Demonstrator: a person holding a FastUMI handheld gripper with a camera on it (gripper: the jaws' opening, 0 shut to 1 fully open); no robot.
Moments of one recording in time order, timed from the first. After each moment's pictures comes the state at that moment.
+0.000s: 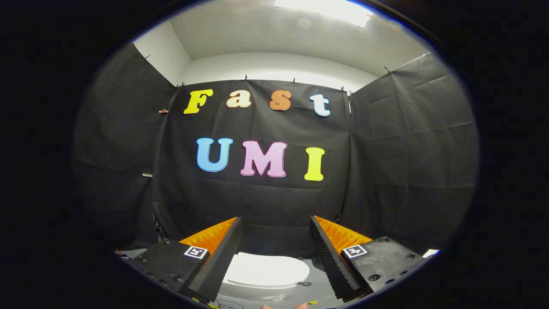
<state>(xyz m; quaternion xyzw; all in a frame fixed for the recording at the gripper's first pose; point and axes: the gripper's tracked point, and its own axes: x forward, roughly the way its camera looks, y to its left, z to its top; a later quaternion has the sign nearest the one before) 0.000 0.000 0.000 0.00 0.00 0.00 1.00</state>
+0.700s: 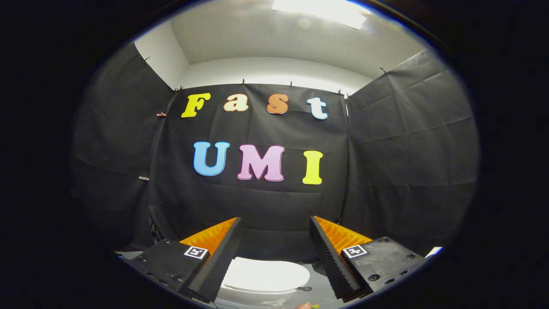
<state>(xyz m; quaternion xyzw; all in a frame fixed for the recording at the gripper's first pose) 0.022 -0.012 -0.028 0.00 -0.02 0.00 1.00</state>
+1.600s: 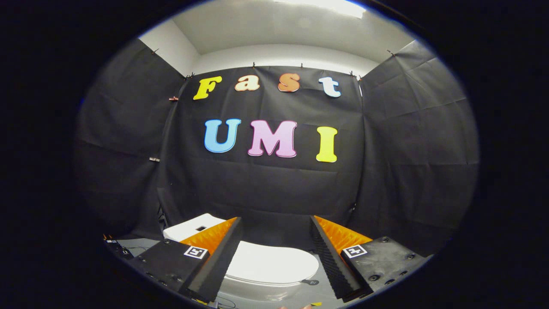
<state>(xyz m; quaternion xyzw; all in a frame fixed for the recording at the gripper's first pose) 0.060 -0.026 -0.170 0.01 0.03 0.06 1.00</state>
